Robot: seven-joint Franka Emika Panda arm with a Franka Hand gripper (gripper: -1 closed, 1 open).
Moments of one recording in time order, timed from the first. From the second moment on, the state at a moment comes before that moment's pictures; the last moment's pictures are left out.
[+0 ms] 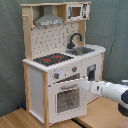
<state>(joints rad) -0.32 -1.44 1.52 -2.20 0.13 2.24 -0.56</state>
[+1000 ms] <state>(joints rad) -0.38 -1.25 1.42 -2.15 0.25 2.23 -0.66</state>
